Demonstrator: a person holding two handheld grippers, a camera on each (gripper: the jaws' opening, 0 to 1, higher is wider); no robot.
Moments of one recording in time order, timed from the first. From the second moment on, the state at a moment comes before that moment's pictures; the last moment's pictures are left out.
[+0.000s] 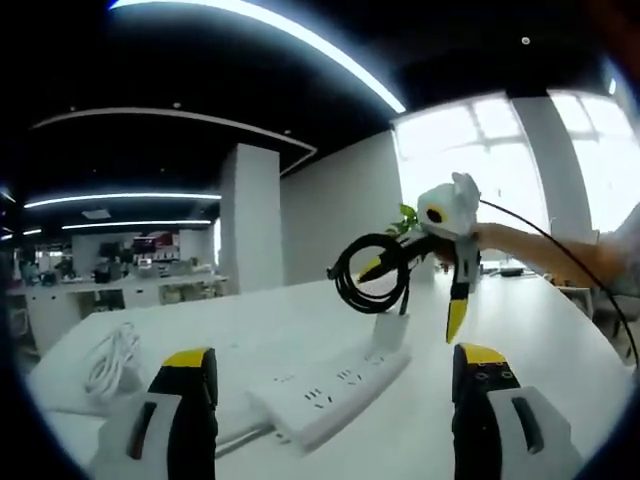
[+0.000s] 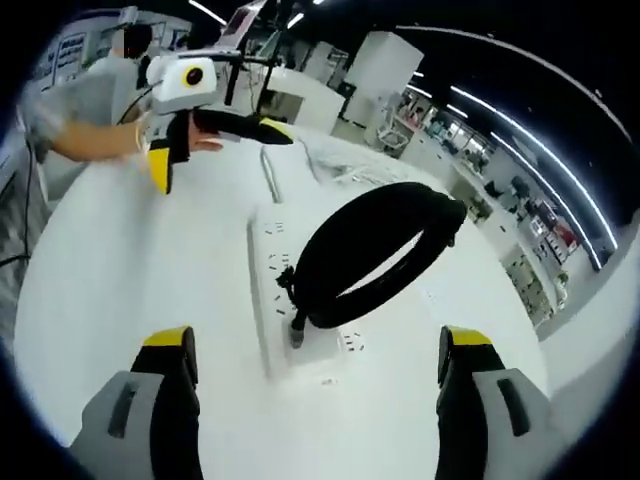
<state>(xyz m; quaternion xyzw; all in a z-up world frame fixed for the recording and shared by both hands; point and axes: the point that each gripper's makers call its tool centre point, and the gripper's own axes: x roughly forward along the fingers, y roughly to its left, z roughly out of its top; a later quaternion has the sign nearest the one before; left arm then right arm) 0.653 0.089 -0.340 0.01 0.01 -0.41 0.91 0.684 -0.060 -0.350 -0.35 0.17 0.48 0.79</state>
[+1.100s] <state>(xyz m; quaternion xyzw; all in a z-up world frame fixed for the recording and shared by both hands) 0.656 0.094 -0.340 0.01 0.02 -0.40 0.92 0.667 -0.058 -0.314 -0.11 0.02 0.46 0.88</state>
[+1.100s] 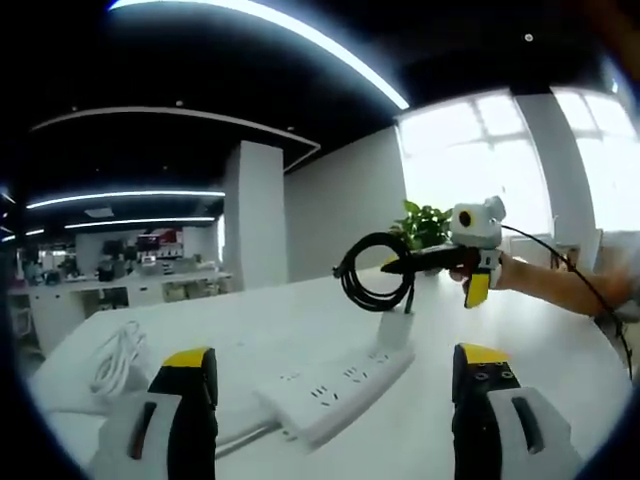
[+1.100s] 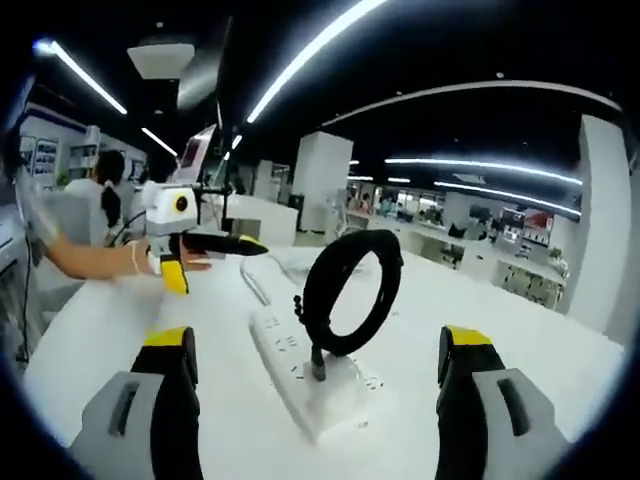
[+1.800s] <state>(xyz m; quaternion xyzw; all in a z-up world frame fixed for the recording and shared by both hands) 0.658 0.102 -0.332 0.01 0.05 -0.38 0.93 0.646 -0.054 -0.294 -0.08 0.01 0.40 0.91</state>
